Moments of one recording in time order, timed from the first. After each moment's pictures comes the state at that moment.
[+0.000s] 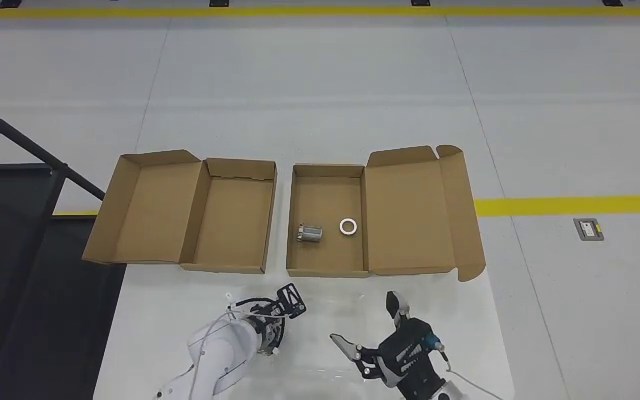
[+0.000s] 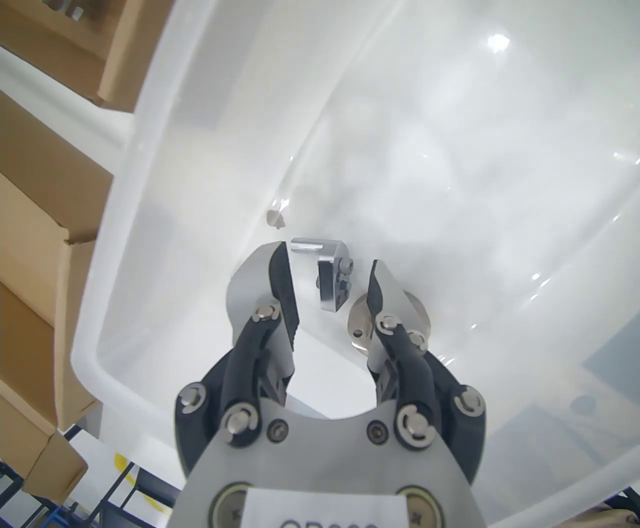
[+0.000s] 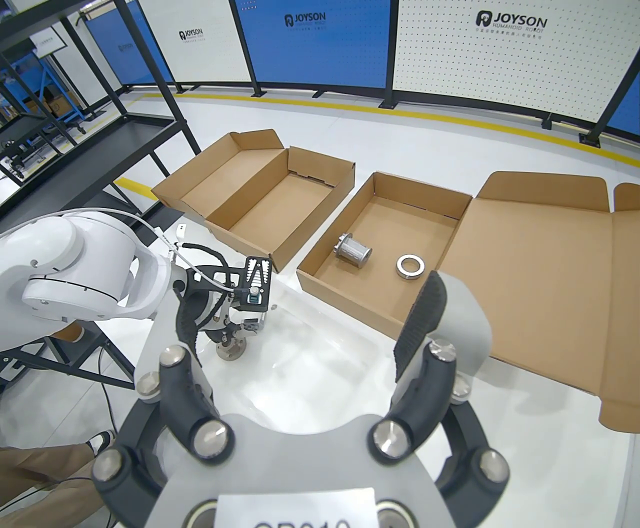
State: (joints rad) left arm 1.15 -1.14 -1.07 -1.70 1.54 -0.47 -0.90; right arm -1.78 -1.62 1.33 -2.30 -1.59 -0.44 0.31
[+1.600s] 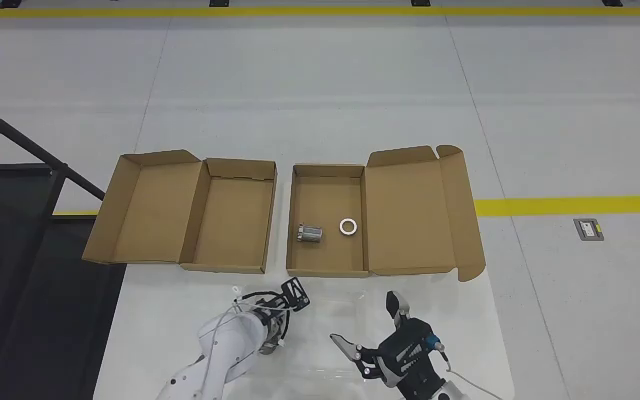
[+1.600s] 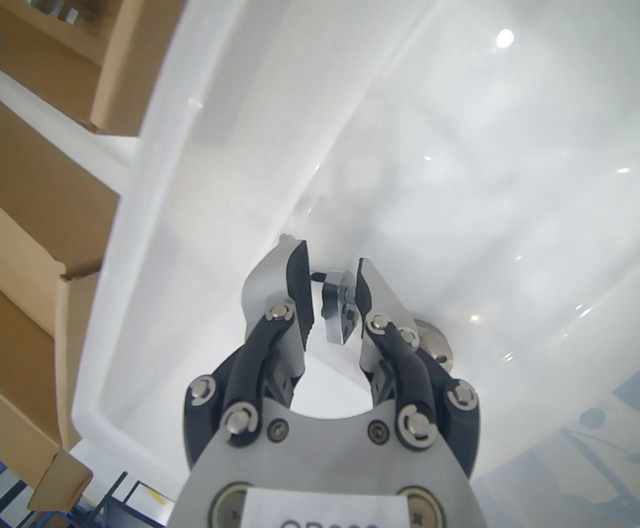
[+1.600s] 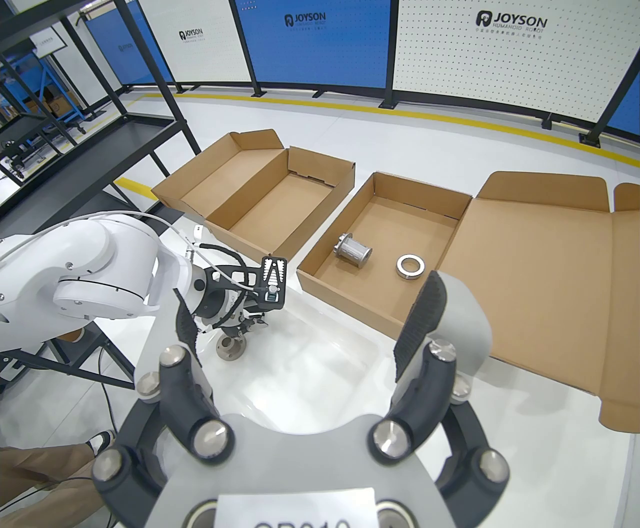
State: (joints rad) left arm 1.09 -1.17 -1.03 -1.60 1.59 -0.44 -0.87; right arm -1.78 -1.62 1.33 -2.30 -1.59 -0.44 0.31
